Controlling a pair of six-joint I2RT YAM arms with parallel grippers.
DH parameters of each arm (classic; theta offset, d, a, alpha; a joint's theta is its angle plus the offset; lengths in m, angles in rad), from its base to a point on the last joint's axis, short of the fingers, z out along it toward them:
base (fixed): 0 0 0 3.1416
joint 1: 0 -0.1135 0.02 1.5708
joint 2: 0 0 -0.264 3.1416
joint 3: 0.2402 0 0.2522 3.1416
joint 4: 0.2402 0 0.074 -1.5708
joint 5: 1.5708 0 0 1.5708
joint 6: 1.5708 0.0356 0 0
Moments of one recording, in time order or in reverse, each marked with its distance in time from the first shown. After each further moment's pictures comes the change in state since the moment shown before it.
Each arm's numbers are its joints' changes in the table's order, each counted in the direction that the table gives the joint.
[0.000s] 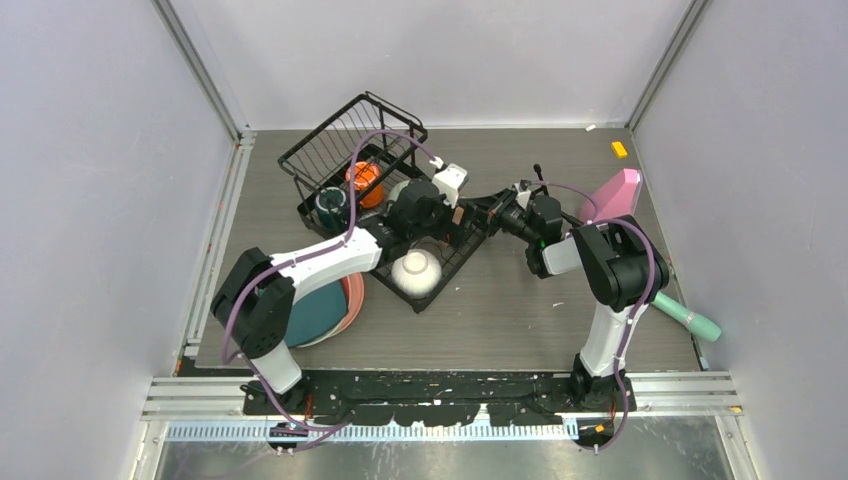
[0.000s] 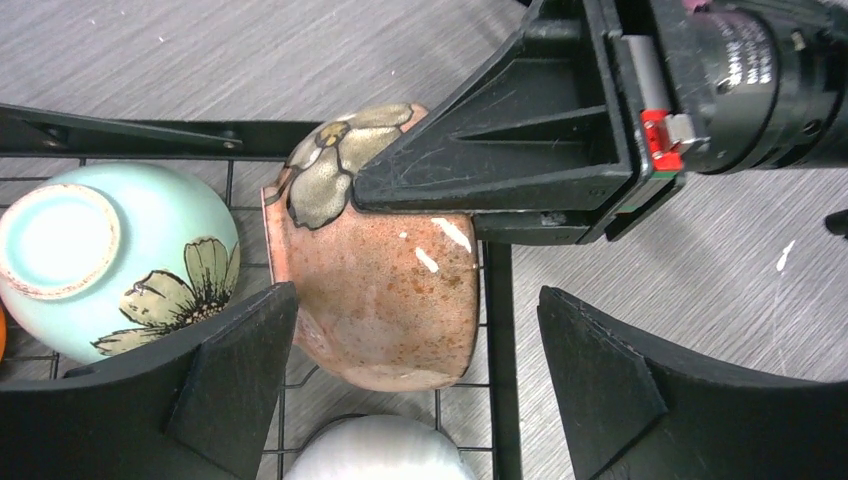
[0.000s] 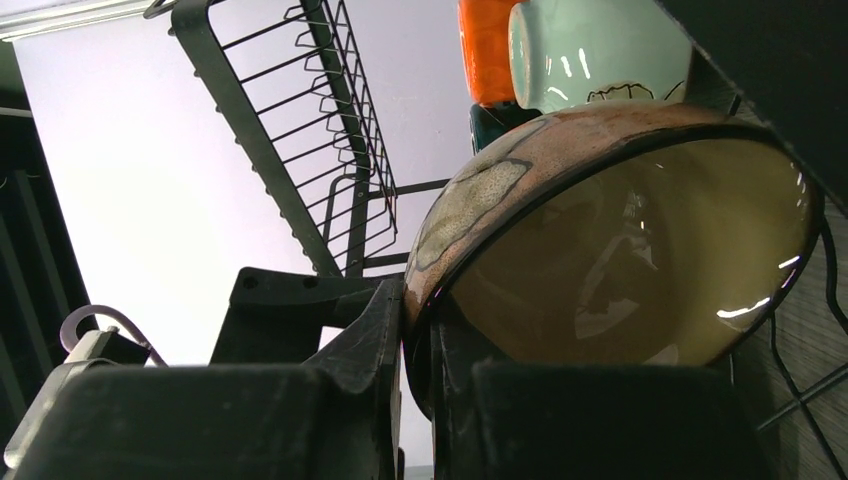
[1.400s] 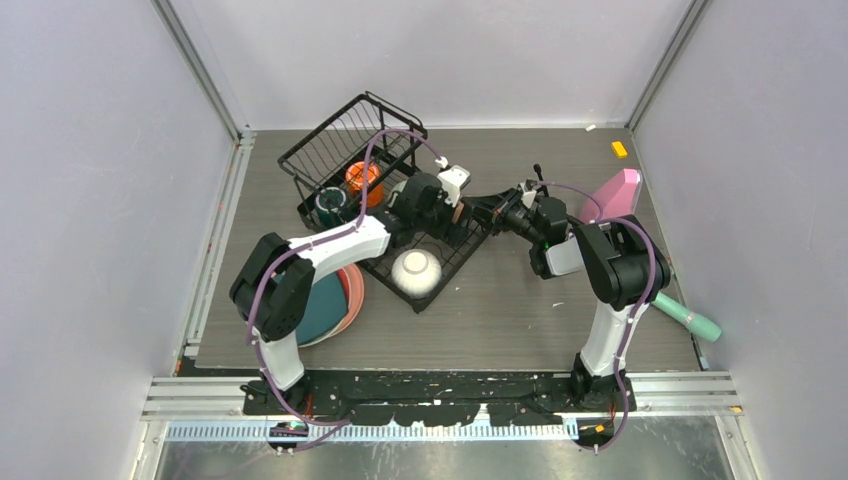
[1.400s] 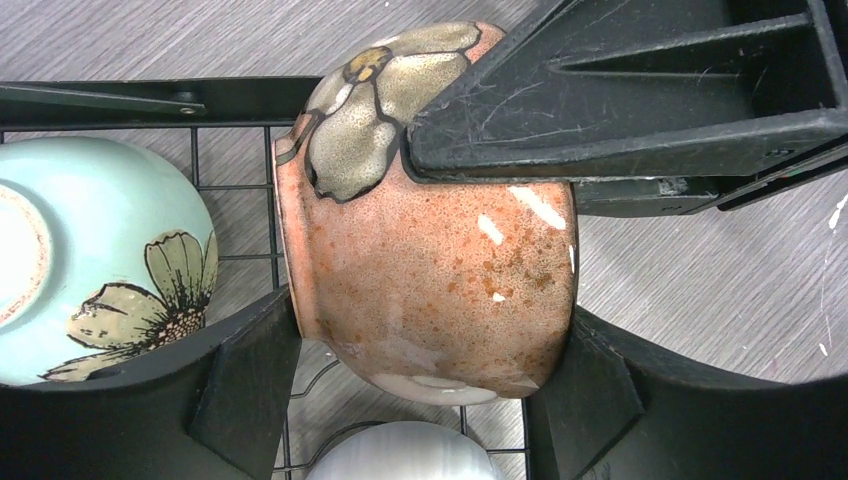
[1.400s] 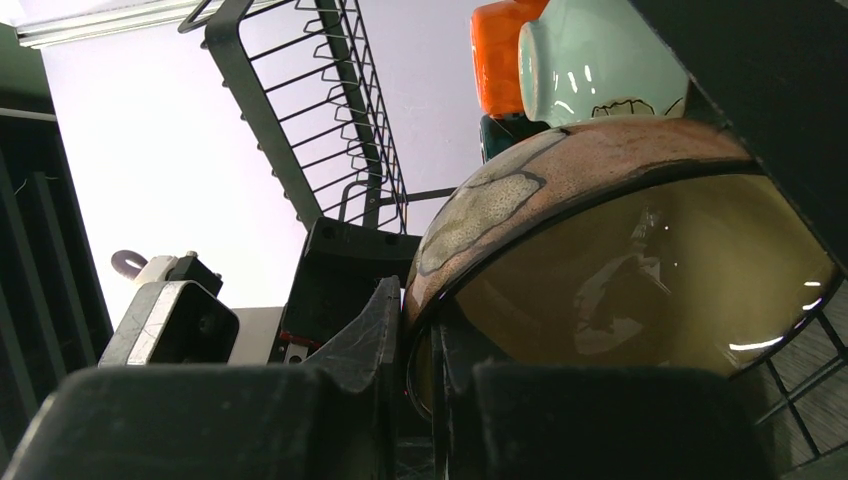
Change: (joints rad) left arm -0.047 0.137 0.101 0.116 0.114 0.034; right arm 0.029 0.008 -0.018 -0.059 -0.013 0.019
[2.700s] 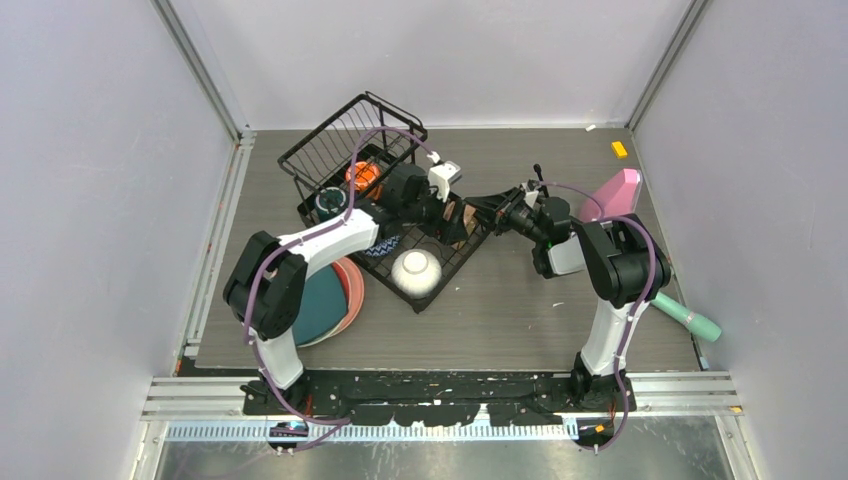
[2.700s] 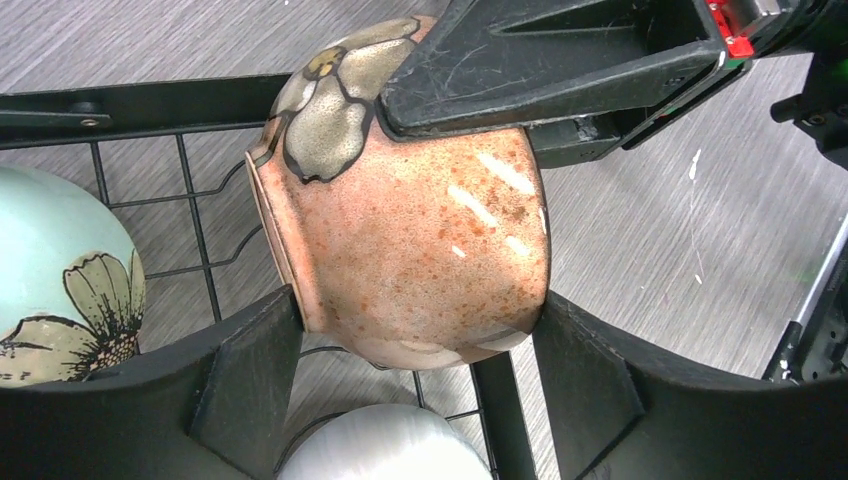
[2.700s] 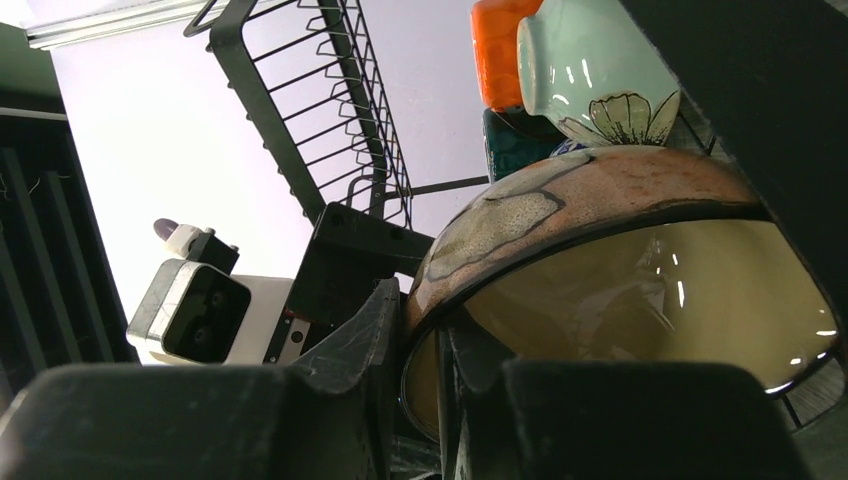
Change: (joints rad) left arm -0.082 -0.016 -0.005 0.006 0.307 -0.019; right arm 0.018 0.013 0.002 -0.021 -0.047 0.026
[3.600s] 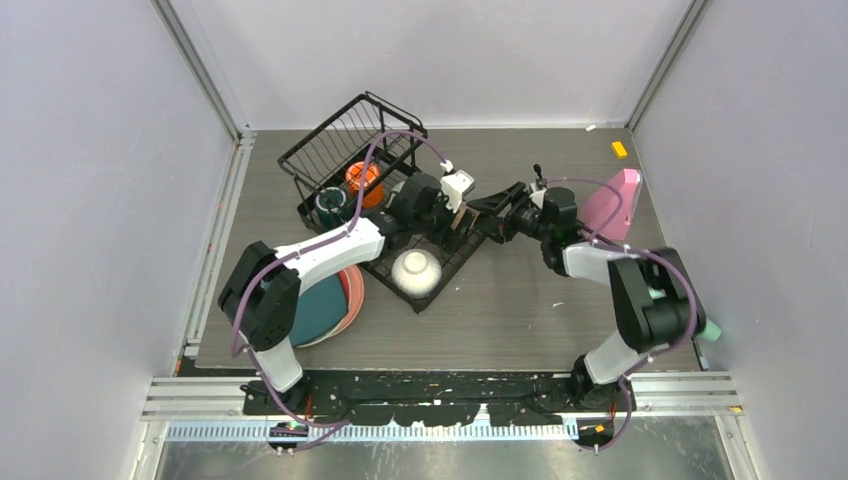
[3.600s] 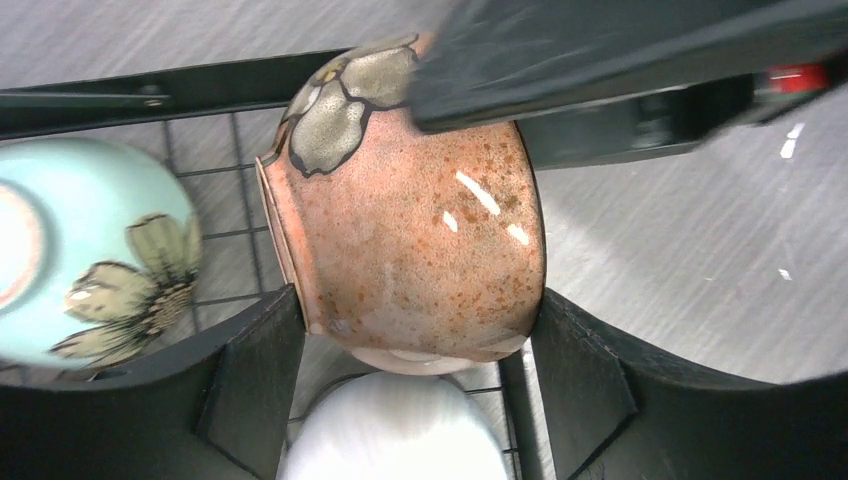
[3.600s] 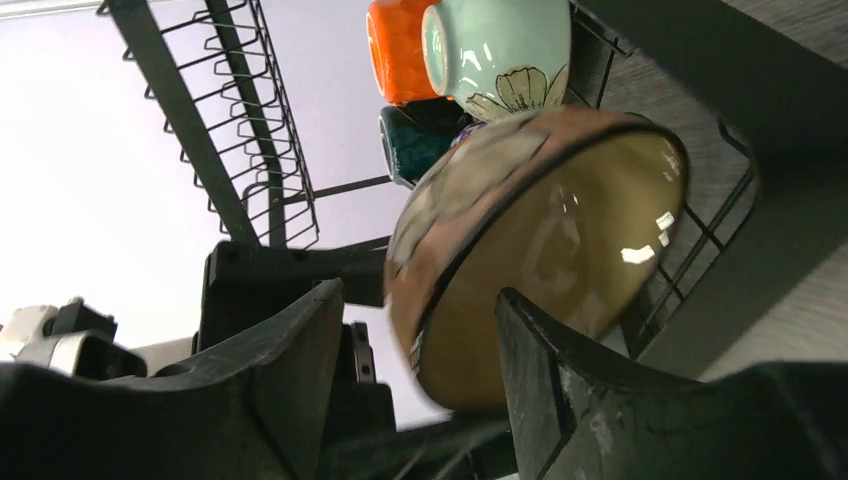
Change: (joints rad) left arm 0.093 -0.055 0.002 0.083 -0.228 0.081; right arm 0.000 -0.253 -0.003 0.527 0.054 -0.274
